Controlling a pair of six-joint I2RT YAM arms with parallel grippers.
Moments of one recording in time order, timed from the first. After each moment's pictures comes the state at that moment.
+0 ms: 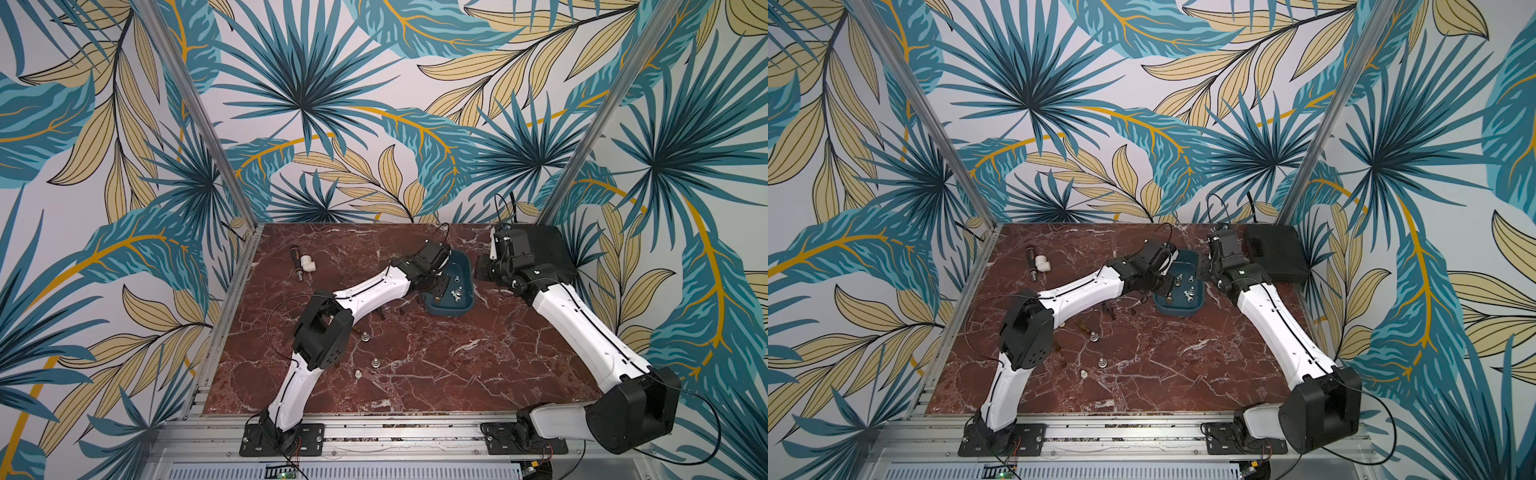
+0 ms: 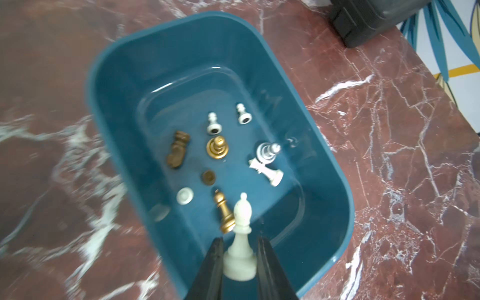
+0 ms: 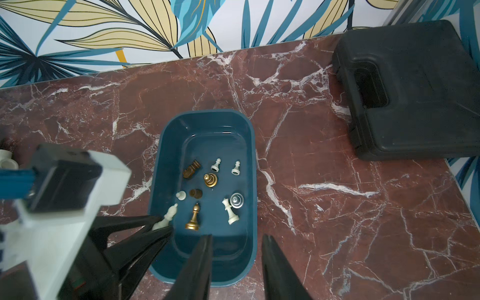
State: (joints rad) left arm -0.80 2.21 1.90 -0.54 0.07 -0.29; right arm 0.25 1.37 1.24 -0.63 0.19 0.32
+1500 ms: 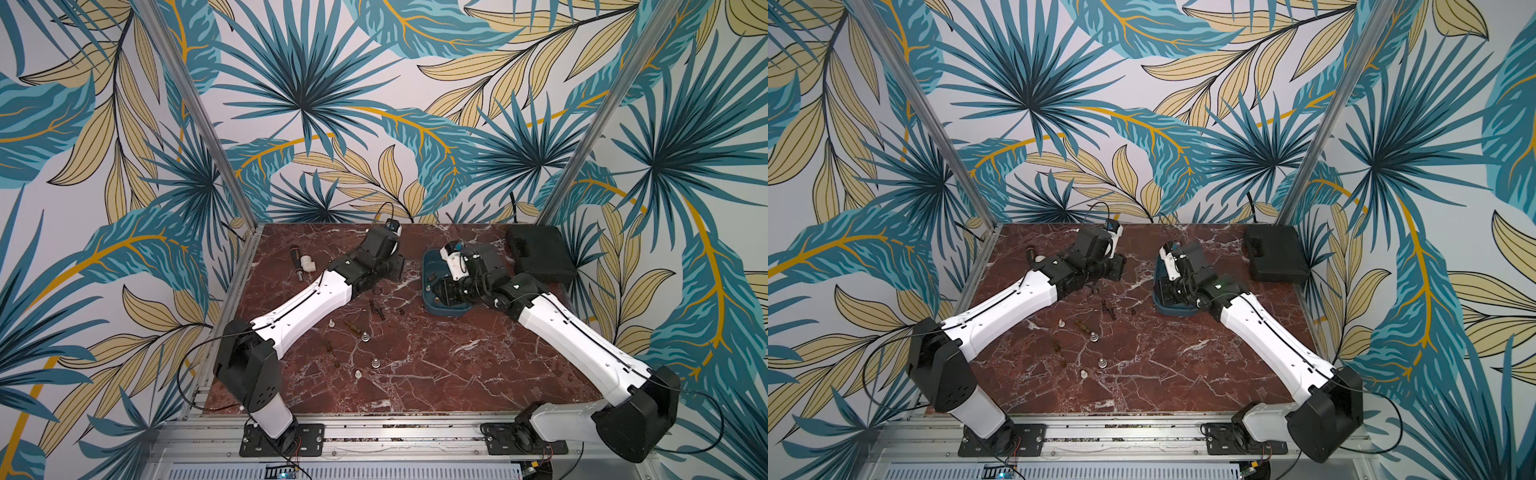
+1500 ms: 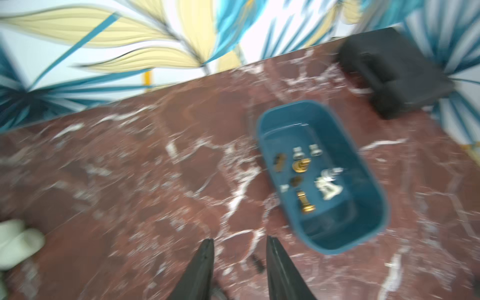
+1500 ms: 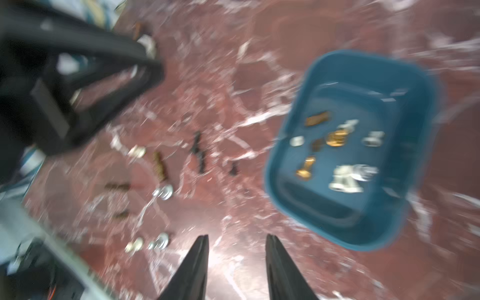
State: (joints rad) left arm -0.62 1.64 1.43 -0.47 -0.16 -0.24; right arm 0.56 1.36 1.21 -0.68 -0.11 0.26
